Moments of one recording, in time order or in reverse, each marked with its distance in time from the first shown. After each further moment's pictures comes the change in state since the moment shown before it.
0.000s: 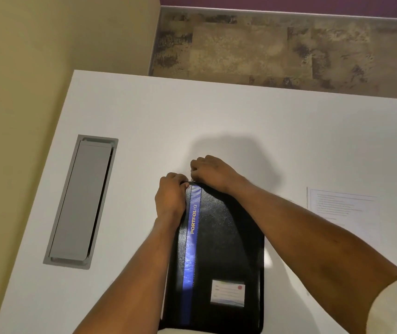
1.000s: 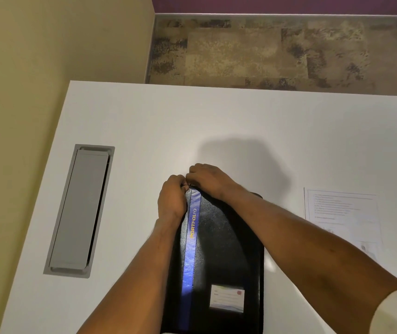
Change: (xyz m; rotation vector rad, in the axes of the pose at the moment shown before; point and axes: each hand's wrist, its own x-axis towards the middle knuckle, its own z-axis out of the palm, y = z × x) left_hand 0.007 0.010 0.008 -0.043 -0.014 0.012; right_hand -0.012 -0.006 -0.001 0.173 0.100 0.016
